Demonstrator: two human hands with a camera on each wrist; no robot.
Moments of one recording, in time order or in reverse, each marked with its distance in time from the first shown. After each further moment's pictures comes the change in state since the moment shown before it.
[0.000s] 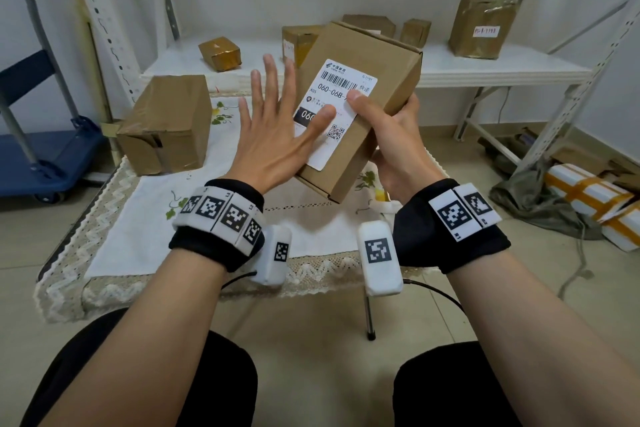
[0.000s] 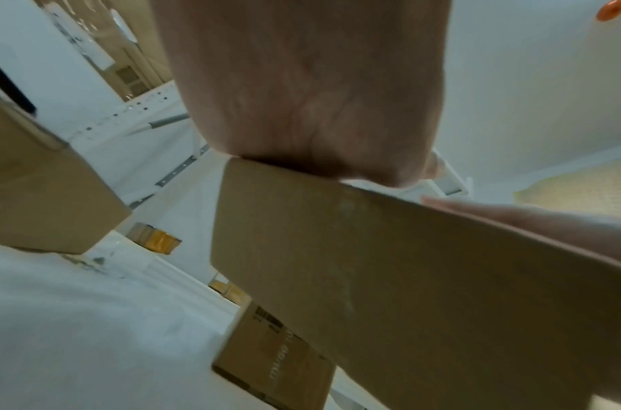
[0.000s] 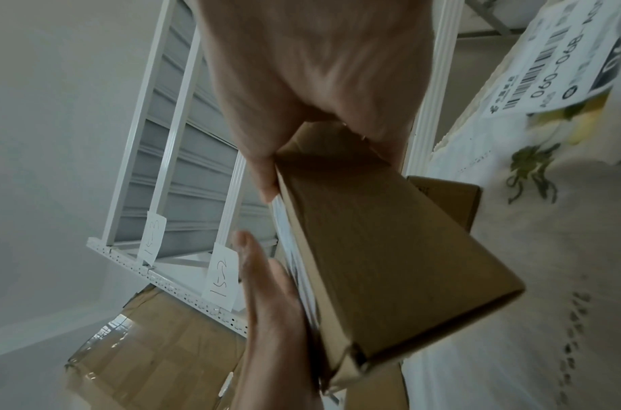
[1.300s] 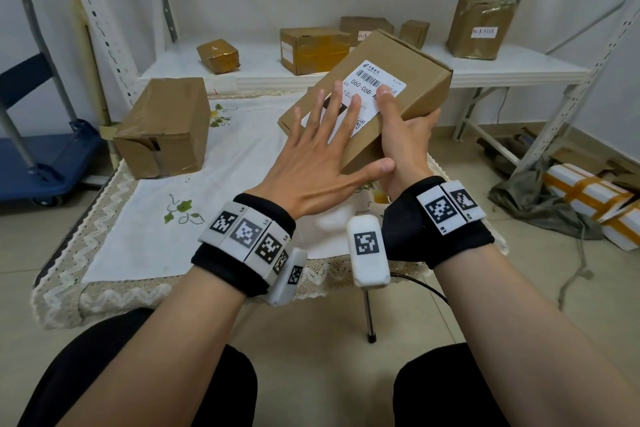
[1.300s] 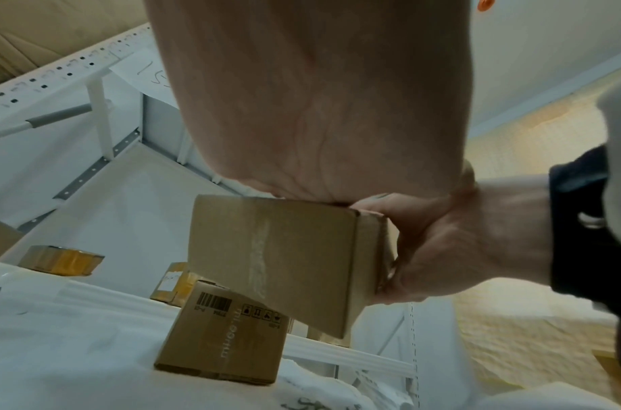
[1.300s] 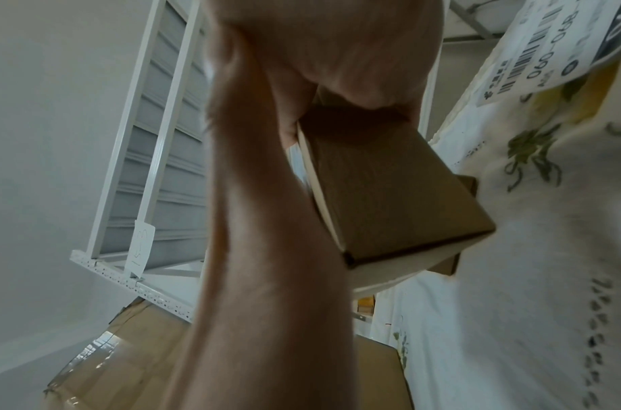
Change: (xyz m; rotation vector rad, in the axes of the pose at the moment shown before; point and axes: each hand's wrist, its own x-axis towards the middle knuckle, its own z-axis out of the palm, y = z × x) left_hand -0.018 0.041 0.017 0.153 -0.232 0.236; right_hand 0.027 0.018 0.001 0.090 0.333 -0.031
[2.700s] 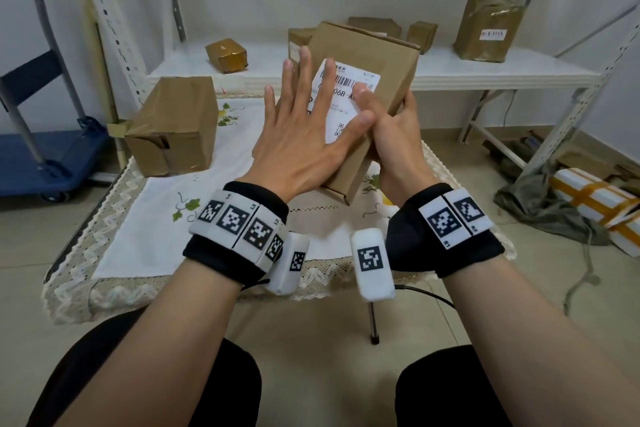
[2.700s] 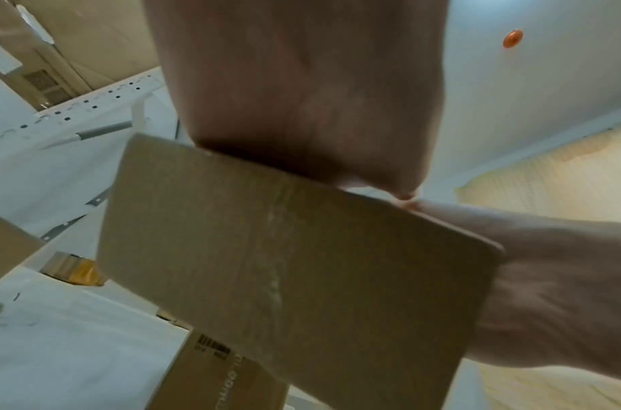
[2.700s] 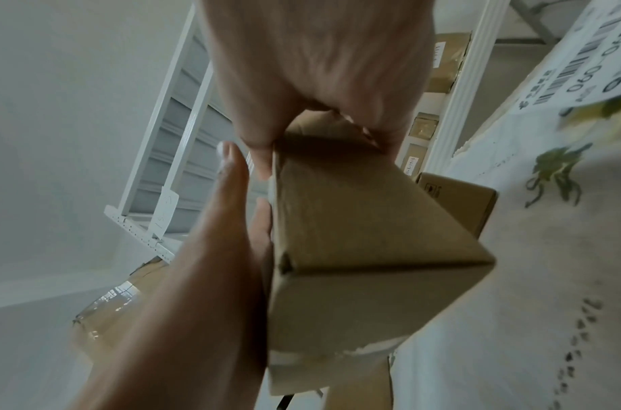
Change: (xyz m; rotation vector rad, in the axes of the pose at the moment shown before) left_hand 0.001 -0.013 -0.025 -0.047 0.194 -0.165; right_hand -0.024 -0.014 0.007 -0.016 -0.296 -0.041
